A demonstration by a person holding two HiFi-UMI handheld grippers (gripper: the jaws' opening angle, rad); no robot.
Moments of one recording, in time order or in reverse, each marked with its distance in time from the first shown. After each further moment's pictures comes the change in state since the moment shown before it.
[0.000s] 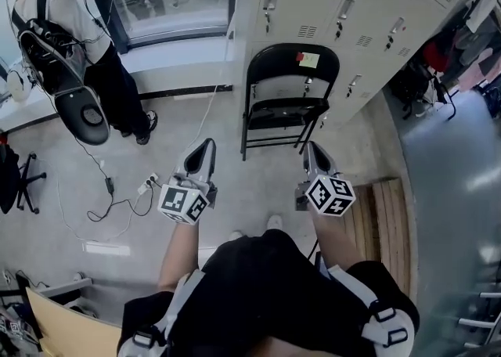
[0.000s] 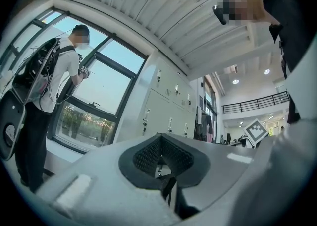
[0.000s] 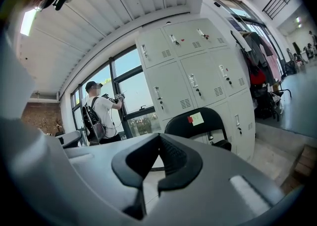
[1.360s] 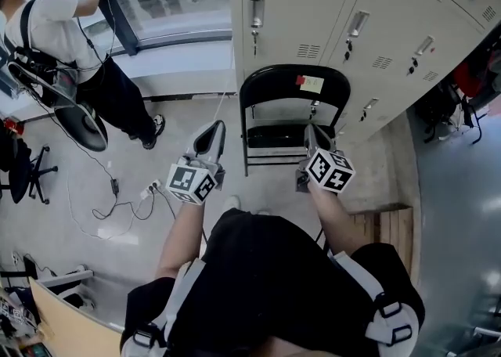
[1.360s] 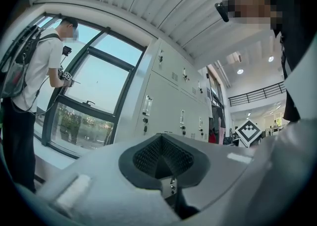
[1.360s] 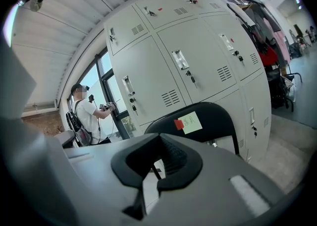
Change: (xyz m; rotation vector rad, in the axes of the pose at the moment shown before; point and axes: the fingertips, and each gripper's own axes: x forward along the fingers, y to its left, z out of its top) left arm 0.203 0.026 -0.046 0.077 0.031 0.068; right arm 0.199 -0.128 0.032 0.092 0.112 0.052
